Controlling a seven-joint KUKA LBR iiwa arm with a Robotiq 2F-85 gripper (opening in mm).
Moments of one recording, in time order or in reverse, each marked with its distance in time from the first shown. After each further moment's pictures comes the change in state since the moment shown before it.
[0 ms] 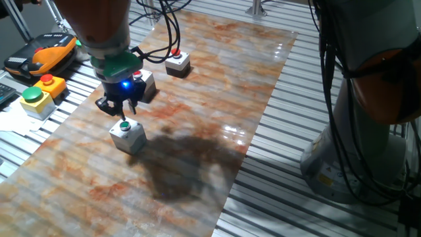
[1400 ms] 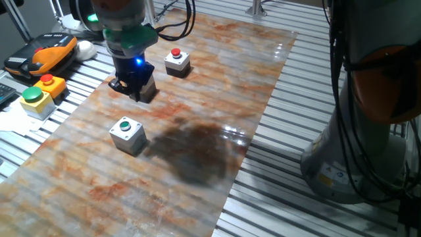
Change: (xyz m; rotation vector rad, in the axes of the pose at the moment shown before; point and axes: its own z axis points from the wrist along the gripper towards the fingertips) arm -0.005 -0.037 -0.039 -0.052 0.001 -0.079
